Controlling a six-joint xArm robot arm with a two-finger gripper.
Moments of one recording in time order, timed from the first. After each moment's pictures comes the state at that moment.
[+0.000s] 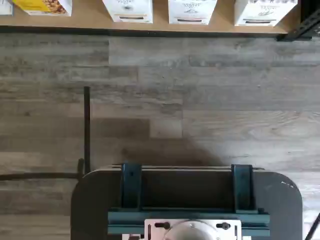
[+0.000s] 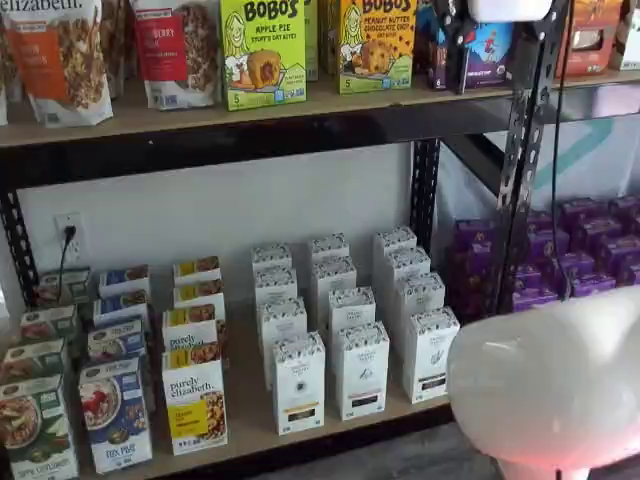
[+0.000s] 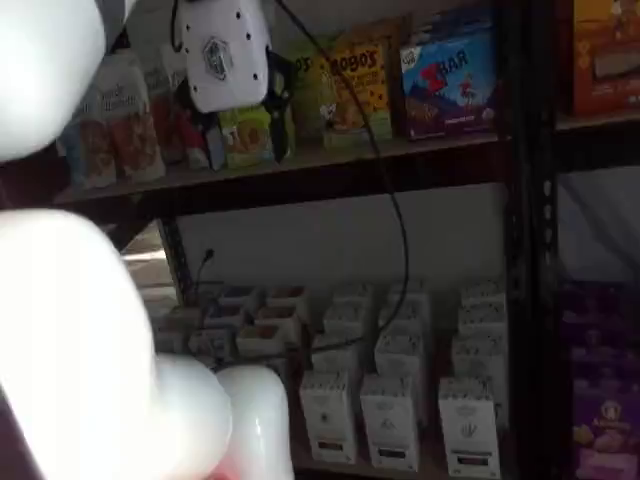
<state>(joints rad) 0.01 -0.85 -1.15 0.04 1.99 0.03</state>
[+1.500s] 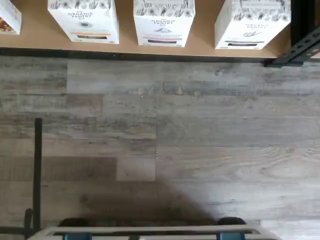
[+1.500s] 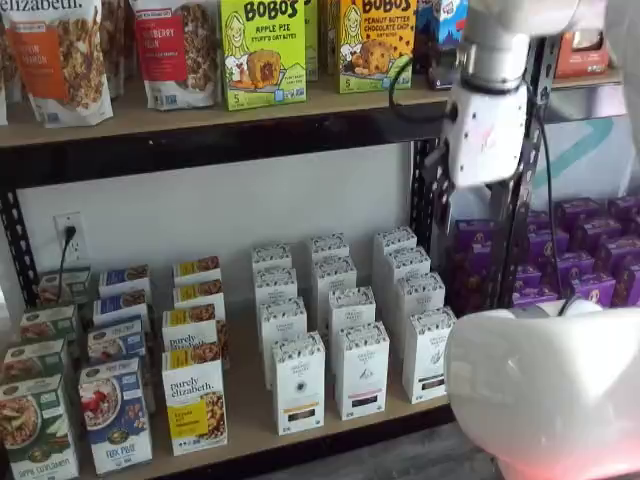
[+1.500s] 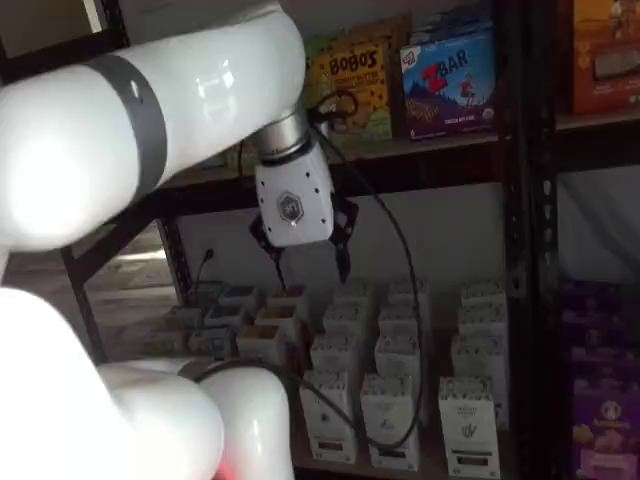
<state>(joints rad) -0.10 -0.98 -0.54 -0.02 1.44 -0.09</state>
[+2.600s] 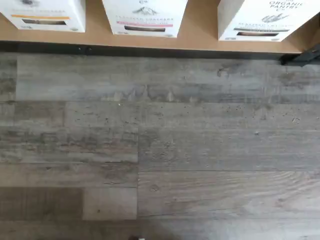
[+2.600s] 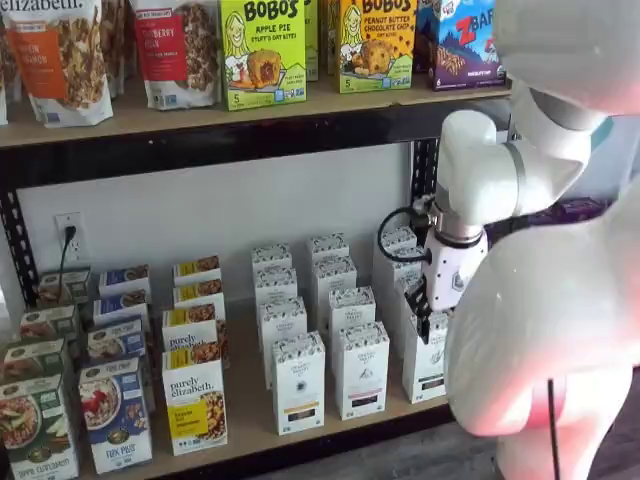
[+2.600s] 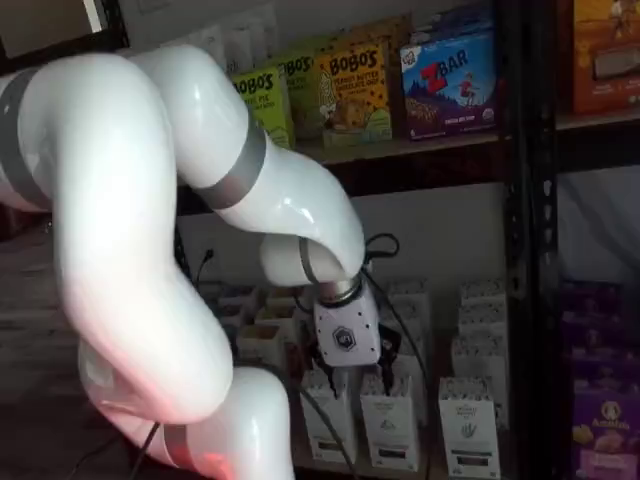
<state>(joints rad) -0.17 -0.43 -0.24 -0.11 0.61 -0.07</state>
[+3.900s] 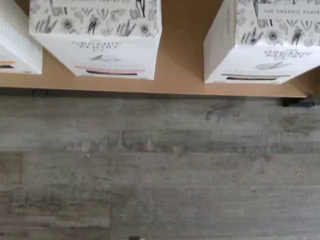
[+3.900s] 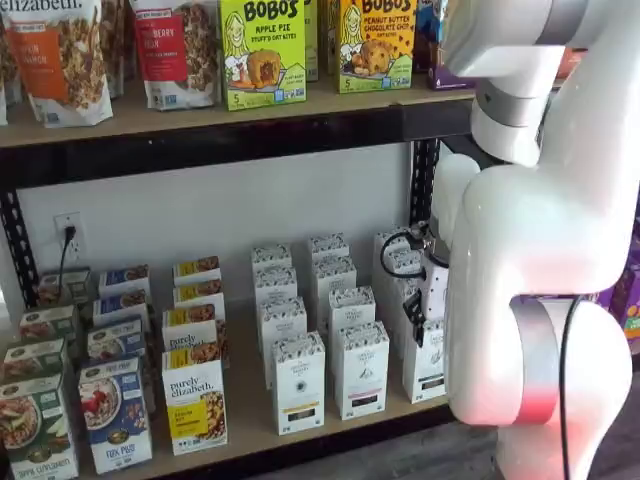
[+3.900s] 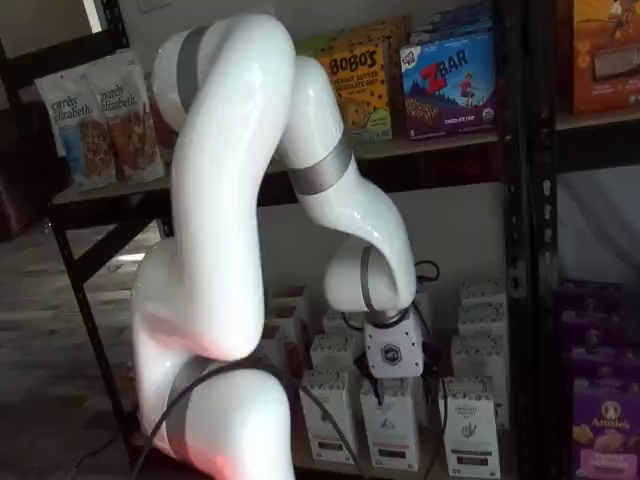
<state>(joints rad) -0.28 0.23 -0.57 -0.17 0.26 -0.11</state>
